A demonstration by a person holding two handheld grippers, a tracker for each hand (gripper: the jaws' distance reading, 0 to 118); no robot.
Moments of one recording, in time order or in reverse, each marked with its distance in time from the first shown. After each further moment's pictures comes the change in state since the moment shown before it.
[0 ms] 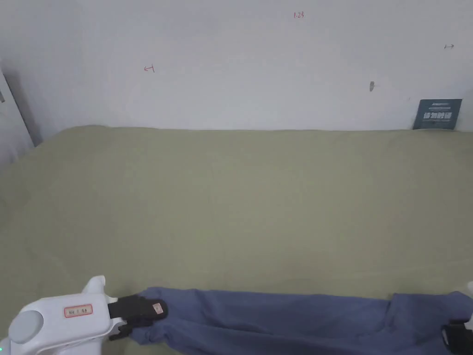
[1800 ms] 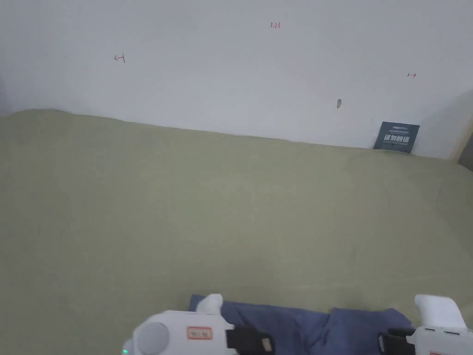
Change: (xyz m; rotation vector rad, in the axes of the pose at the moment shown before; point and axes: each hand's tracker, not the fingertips) left arm 0.154 -0.122 -0.160 -0.266 -0.229 -0.079; right arm 0.014 -0.001 0.021 0.083 0.073 -0.005
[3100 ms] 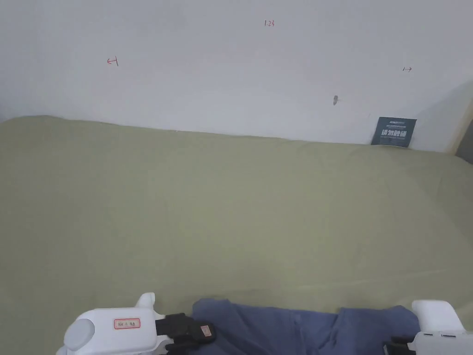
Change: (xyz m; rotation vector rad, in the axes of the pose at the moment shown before) left arm -0.088 0.039 0.060 0.047 -0.021 0.202; right arm -0.006 -0.004 -0.019 -0.067 -0.026 0.025
